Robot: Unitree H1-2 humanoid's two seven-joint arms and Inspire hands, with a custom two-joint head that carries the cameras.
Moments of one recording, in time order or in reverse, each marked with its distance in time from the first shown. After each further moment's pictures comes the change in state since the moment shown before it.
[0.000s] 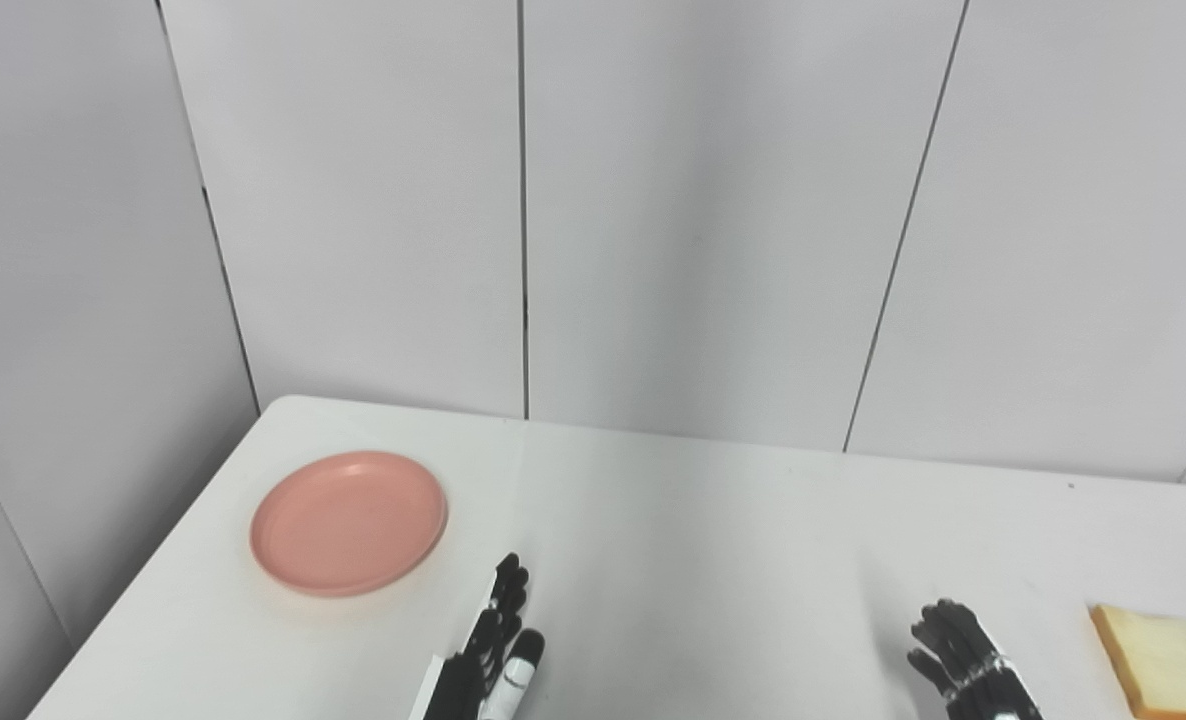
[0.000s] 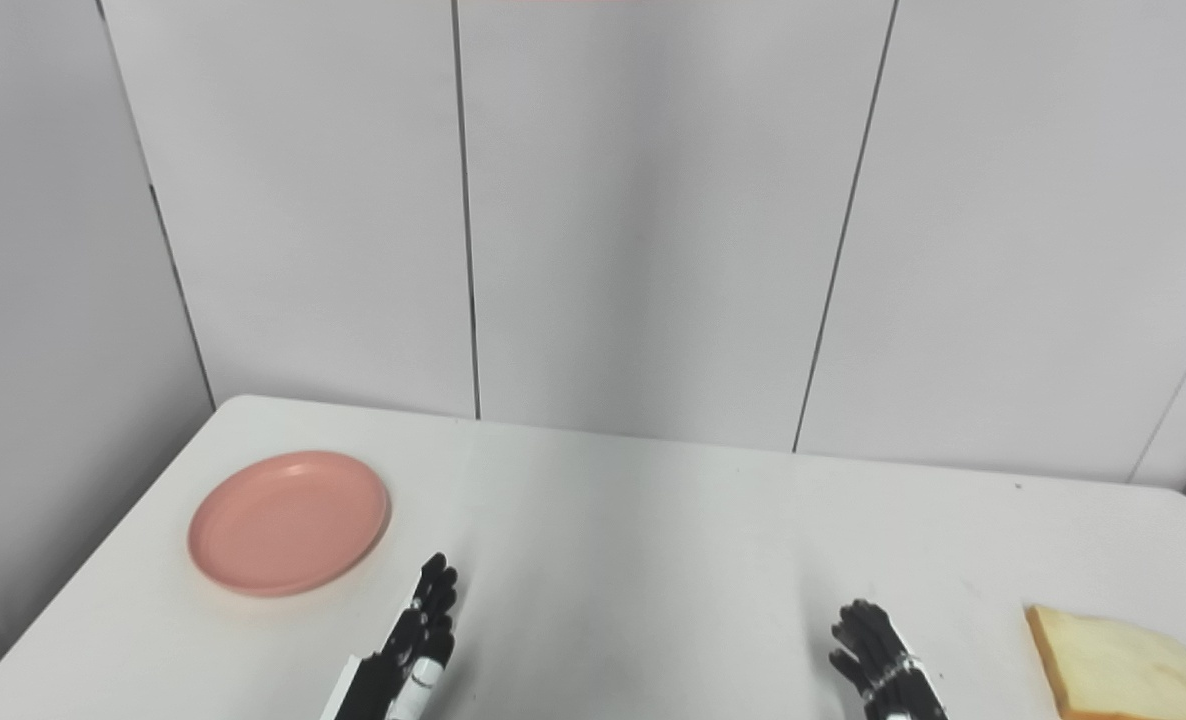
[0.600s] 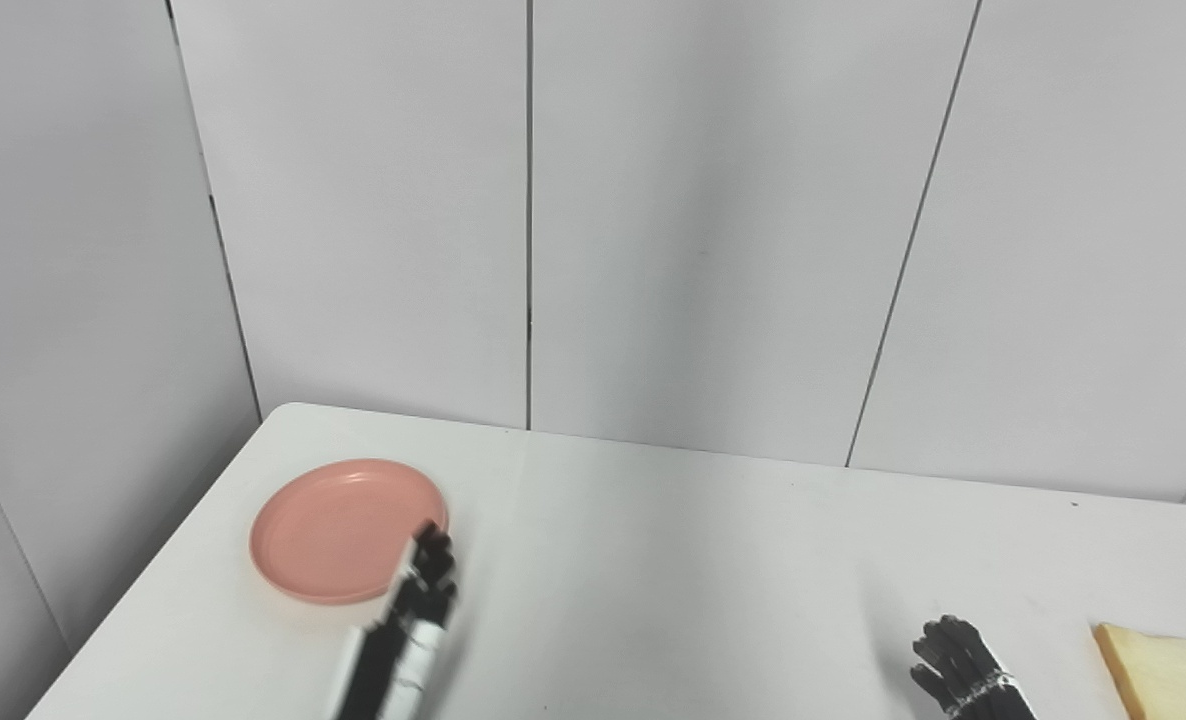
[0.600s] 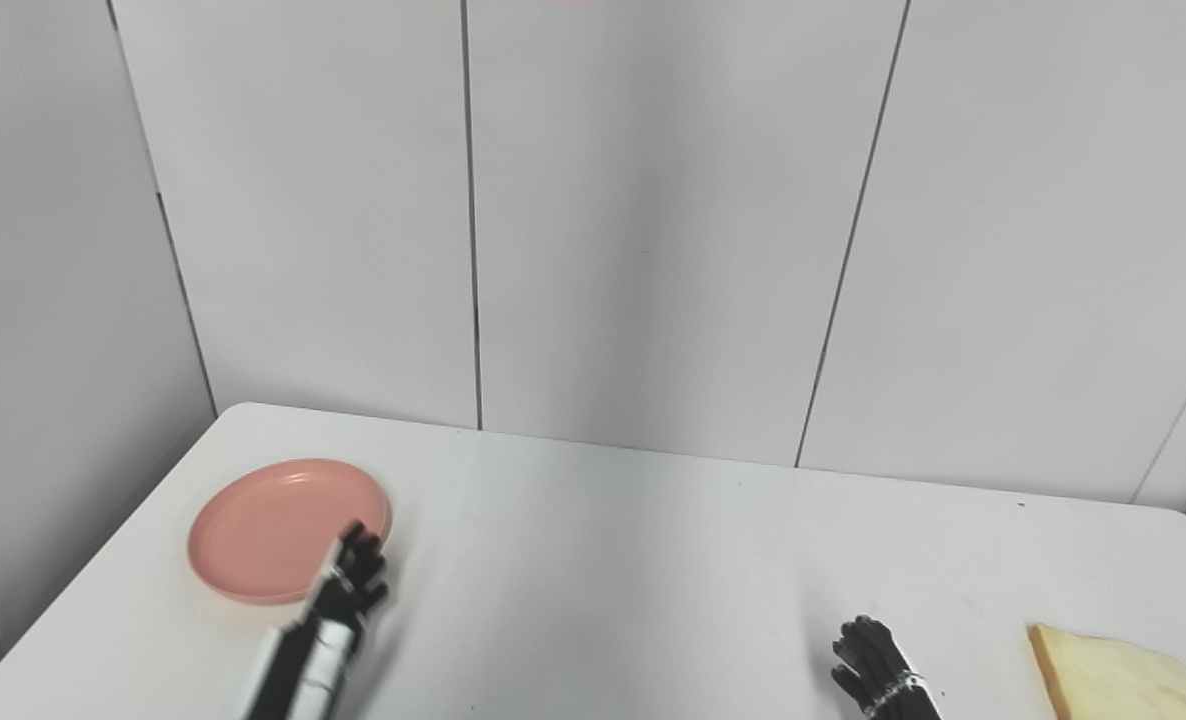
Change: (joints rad) left arm -0.144 0.088 0.218 -0.023 -0.124 0.006 0.007; right arm -0.001 0.000 0.006 -0.001 -0.001 -0.001 0.000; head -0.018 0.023
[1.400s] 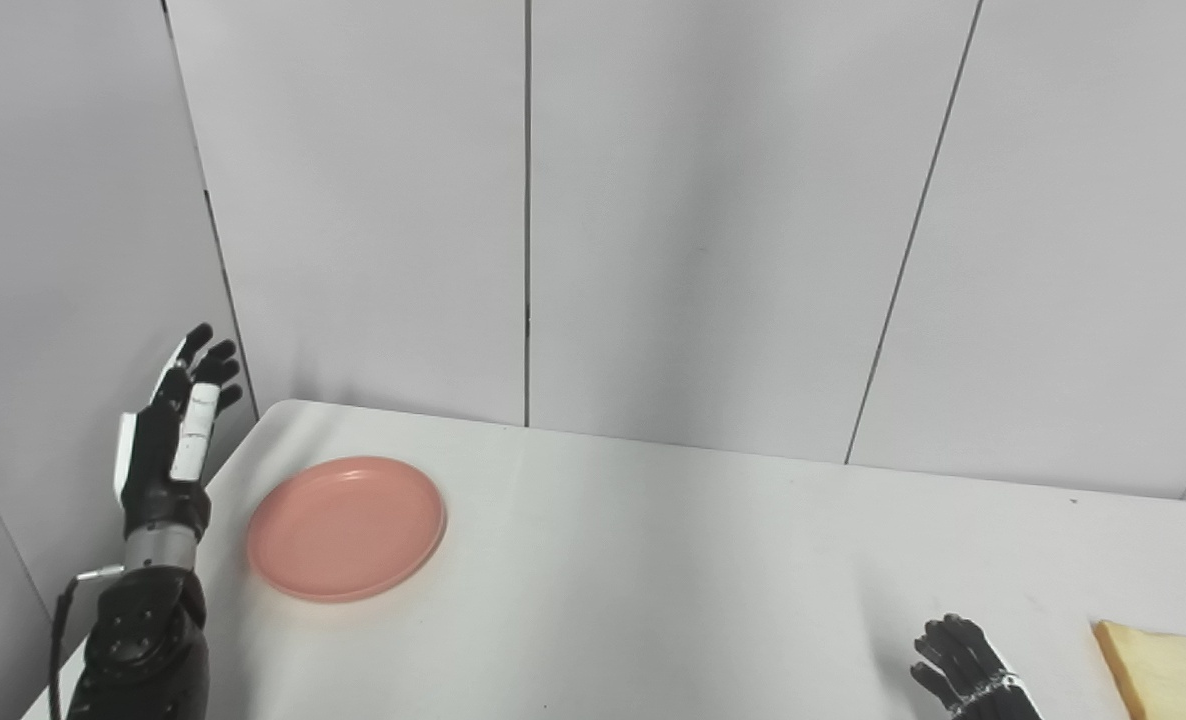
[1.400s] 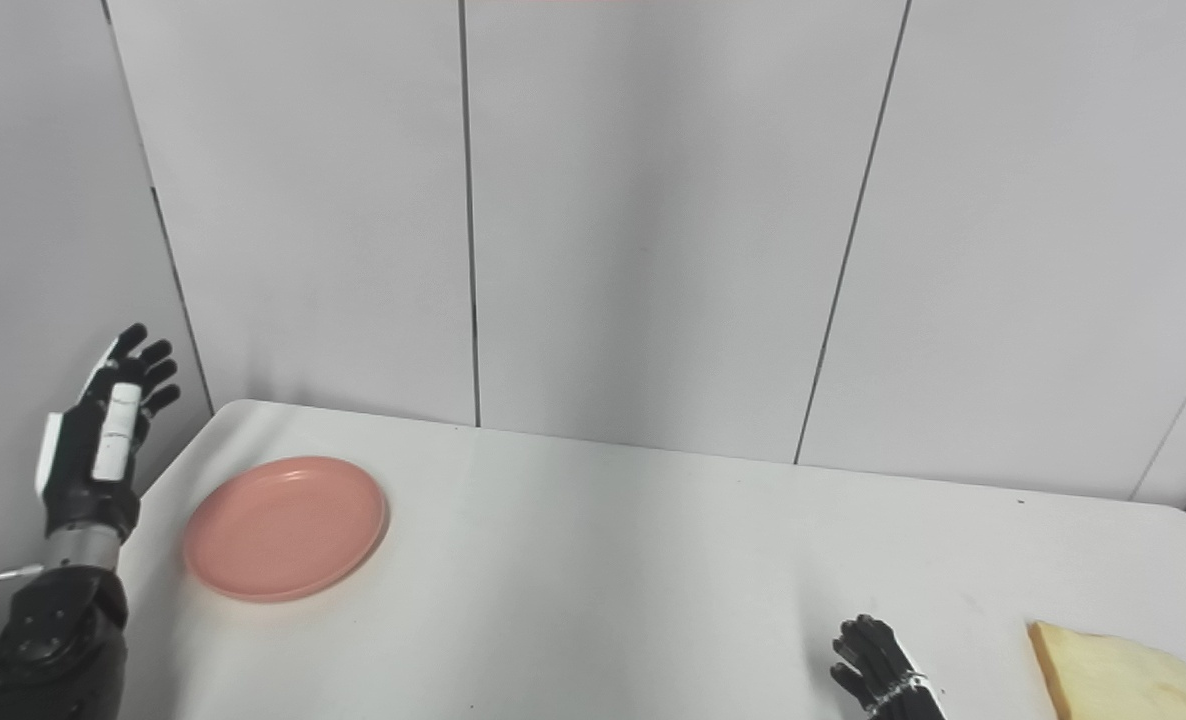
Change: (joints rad) left arm -0.420 0.297 0.291 0.637 -0.115 -0.106 0.043; right arm 0.003 -0.001 0.006 0.000 -0.008 -0.045 0.000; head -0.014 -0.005
